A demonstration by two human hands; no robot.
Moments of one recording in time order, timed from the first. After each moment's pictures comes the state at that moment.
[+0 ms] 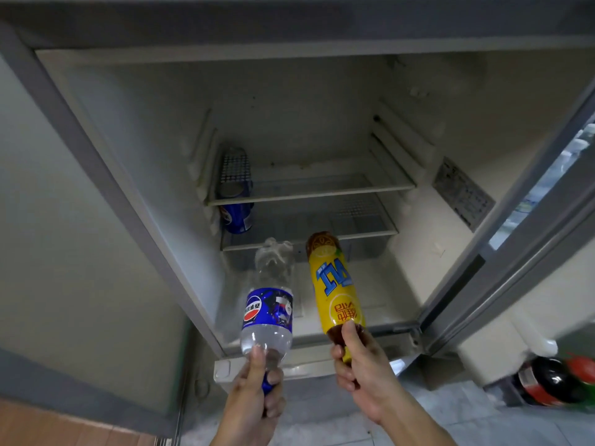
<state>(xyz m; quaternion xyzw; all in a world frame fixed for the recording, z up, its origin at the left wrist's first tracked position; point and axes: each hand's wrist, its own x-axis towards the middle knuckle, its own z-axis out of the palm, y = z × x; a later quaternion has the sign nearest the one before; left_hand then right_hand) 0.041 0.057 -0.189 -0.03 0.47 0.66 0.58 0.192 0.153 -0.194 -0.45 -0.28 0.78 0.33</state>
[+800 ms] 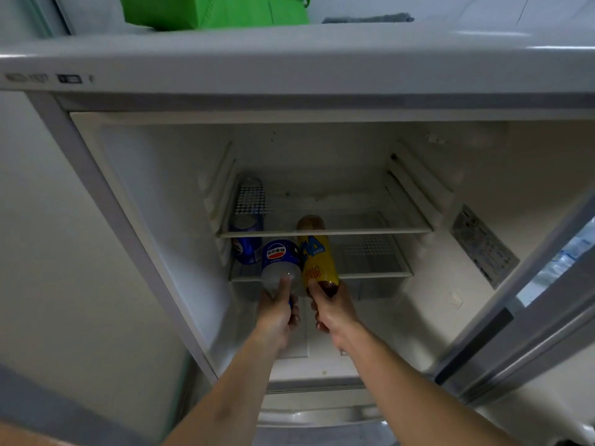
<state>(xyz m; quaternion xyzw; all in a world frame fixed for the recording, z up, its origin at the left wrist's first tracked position) -0.010 0.233 -0.168 0.06 0.59 0.64 0.50 0.095 0.281 -0.163 -0.51 -0.50 0.63 0.29</state>
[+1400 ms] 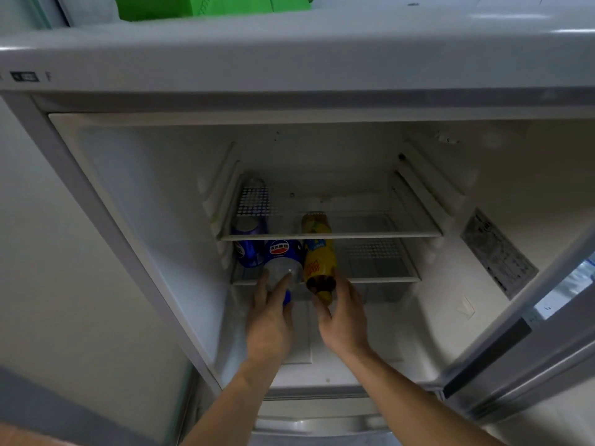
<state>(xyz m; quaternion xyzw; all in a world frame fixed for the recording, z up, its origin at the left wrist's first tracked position) -0.012 0.210 -0.184 0.48 0.80 0.37 -0.01 0.109 0.287 -0.189 -0.45 -0.77 0.28 0.35</state>
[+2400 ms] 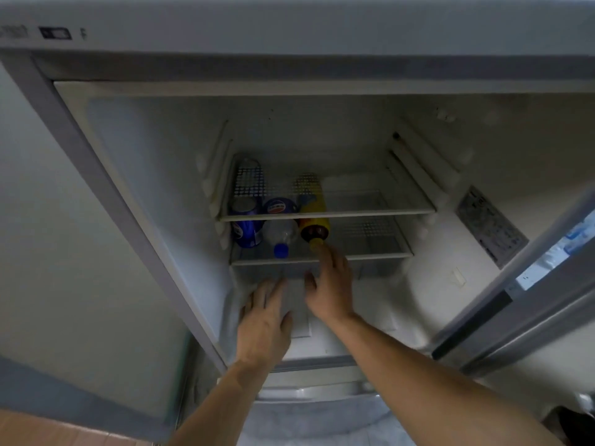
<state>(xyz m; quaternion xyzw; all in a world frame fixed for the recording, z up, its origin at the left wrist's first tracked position) -0.019 0.161 -0.195 0.56 0.79 0.24 0.04 0.084 0.284 -0.188 -0.45 -0.81 0.16 0.33</state>
